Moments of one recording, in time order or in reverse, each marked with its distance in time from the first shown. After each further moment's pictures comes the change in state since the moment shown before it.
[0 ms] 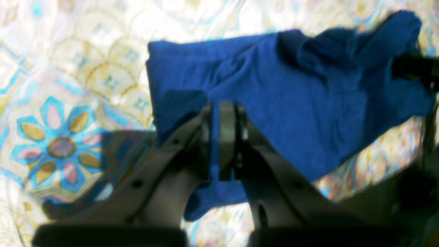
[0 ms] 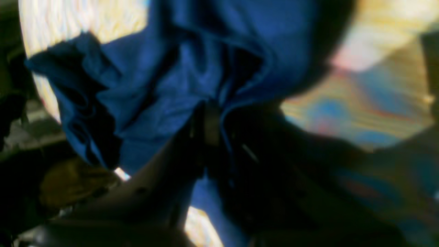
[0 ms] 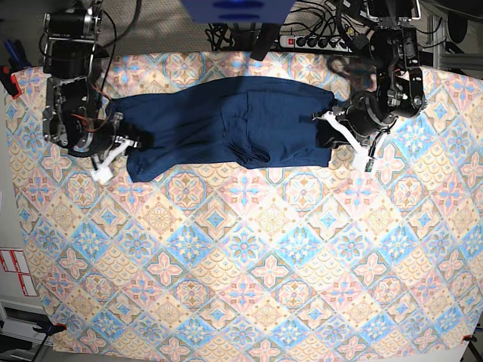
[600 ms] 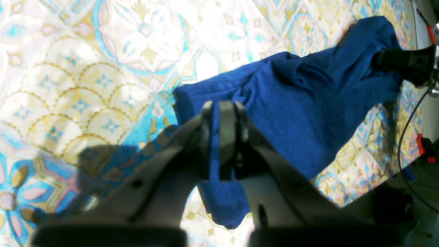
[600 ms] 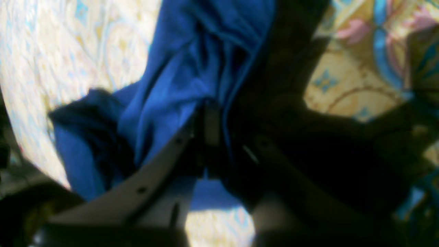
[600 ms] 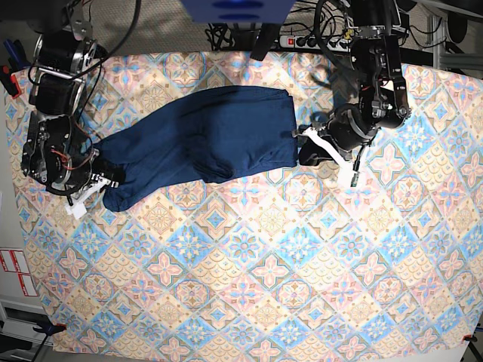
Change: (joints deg) left arm -4.0 6.1 -0.1 -0.2 0.6 0.0 0.0; right arm 11.6 1.4 5.6 -3.7 -9.3 -0.7 -3.6
